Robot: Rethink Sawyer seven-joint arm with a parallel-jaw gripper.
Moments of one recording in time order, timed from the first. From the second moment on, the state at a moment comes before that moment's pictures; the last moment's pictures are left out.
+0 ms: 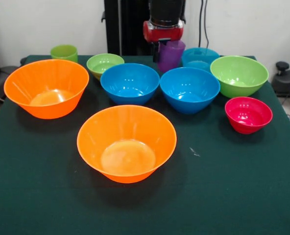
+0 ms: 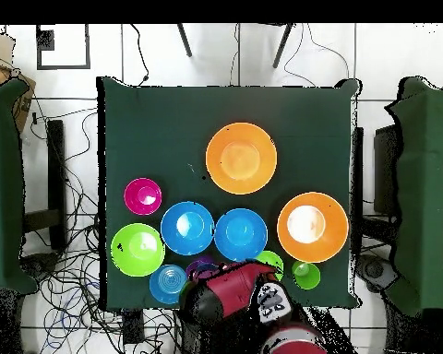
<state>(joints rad) -0.26 -0.64 0.03 2.10 -0.66 0.10 1.93</state>
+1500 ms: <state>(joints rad) -0.57 -1.23 0.41 2.26 -0.31 0.56 1.93</state>
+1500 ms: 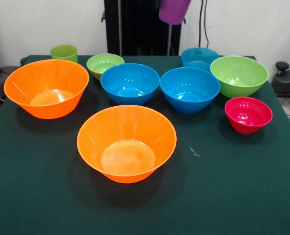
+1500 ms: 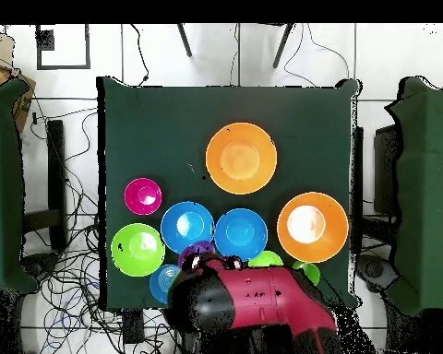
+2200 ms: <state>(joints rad) -0.74 -1.19 0.55 2.19 -0.41 0.58 1.92</state>
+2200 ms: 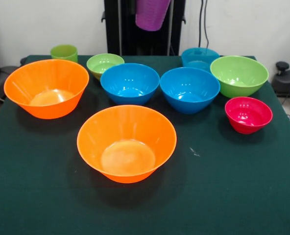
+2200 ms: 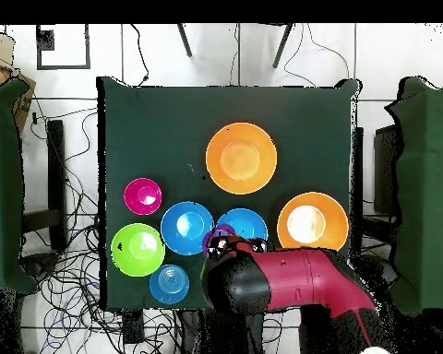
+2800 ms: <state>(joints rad) -0.73 -1.02 0.57 2.03 -0.54 0.61 1.92</state>
